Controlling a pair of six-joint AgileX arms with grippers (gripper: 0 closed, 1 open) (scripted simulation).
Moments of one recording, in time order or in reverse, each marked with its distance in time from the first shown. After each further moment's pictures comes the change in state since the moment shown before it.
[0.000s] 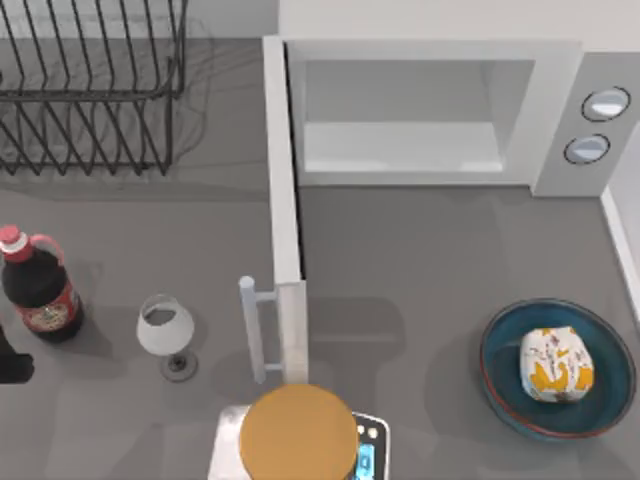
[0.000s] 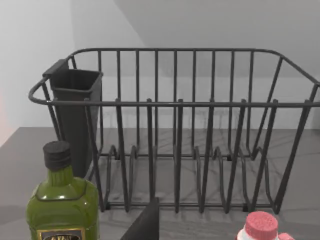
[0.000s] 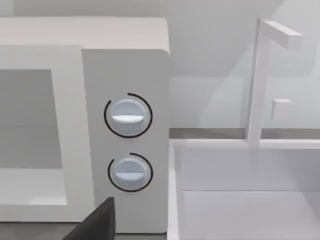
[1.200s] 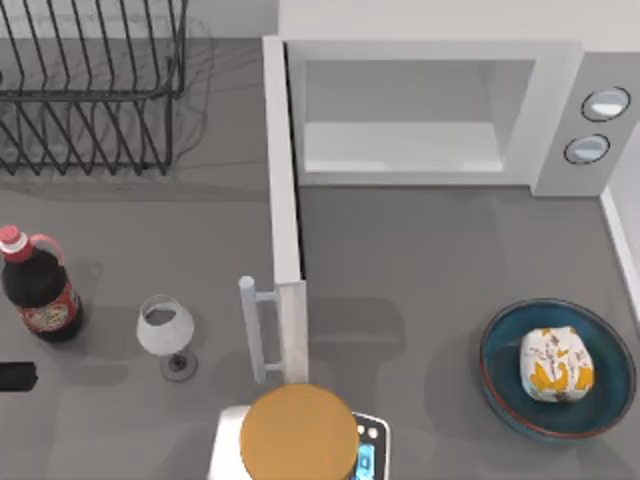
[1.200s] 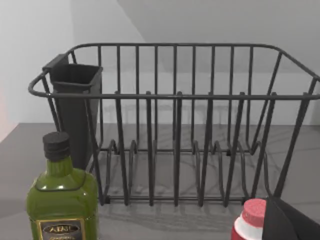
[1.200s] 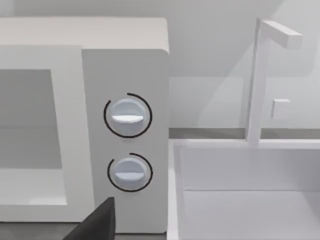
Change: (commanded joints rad) left arm -0.024 -0.078 -0.013 -0.072 -0.024 -0.001; right arm 0.000 0.000 0.000 0.000 0.000 0.000
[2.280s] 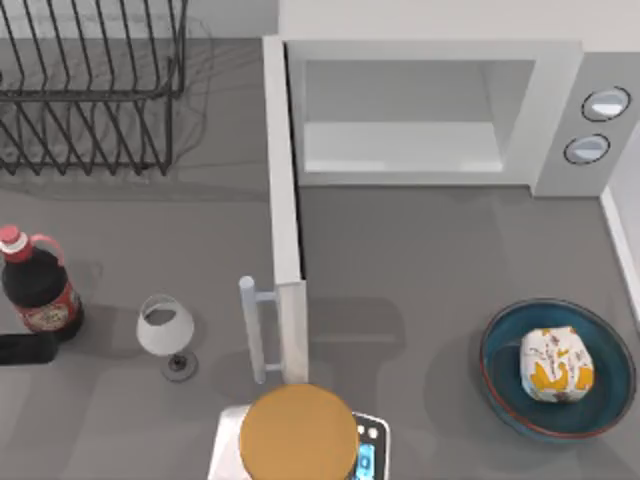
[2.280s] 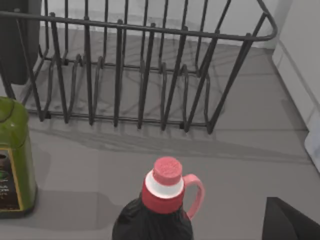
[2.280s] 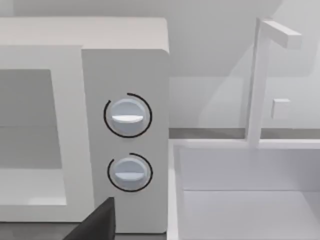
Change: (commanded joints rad) left arm -0.278 0.343 0.329 -0.282 -0.189 -0.191; right arm 0.000 0.000 0.000 0.000 0.000 0.000
